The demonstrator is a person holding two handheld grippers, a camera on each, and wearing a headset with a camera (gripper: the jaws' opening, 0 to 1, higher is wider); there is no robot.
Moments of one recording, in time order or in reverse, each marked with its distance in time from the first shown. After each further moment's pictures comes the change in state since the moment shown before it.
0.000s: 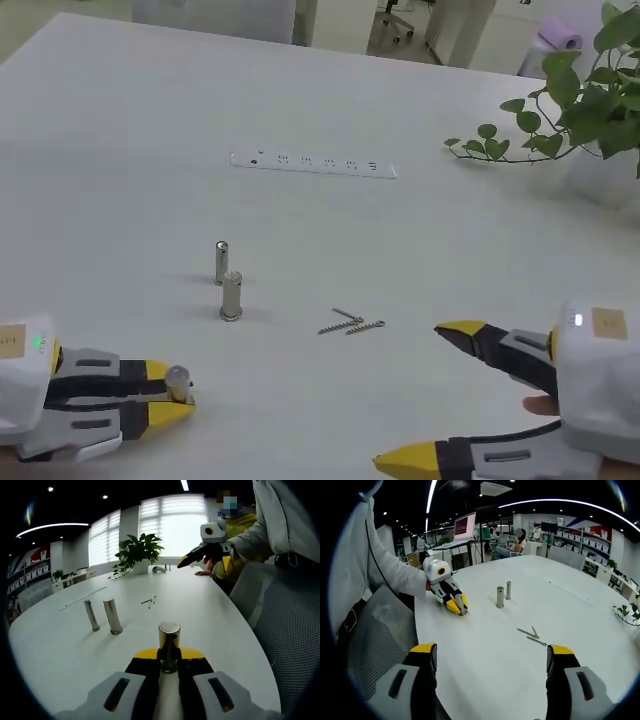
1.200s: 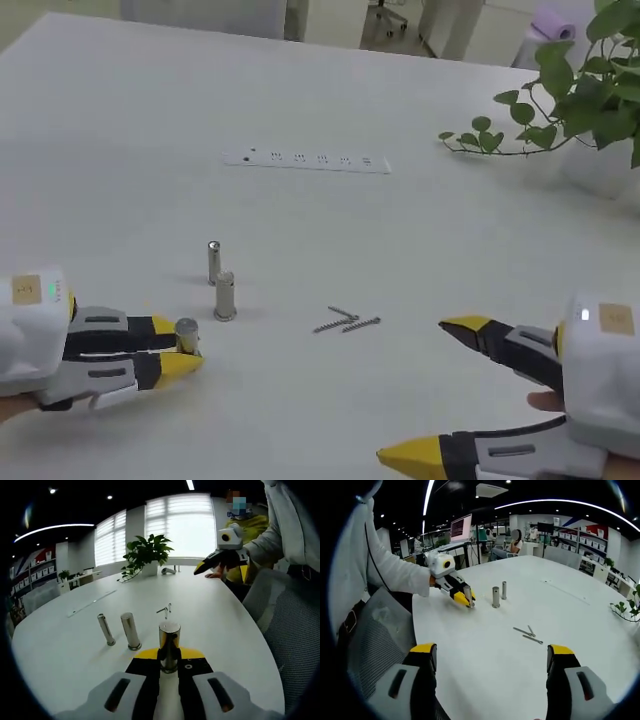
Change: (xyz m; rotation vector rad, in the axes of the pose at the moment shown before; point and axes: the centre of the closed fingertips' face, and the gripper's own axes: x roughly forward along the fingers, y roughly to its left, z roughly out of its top) left arm 0.010 0.030 0.028 -0.004 0.006 0.057; right arm -0.006 -0.008 -0.003 0.021 -0.013 -0.020
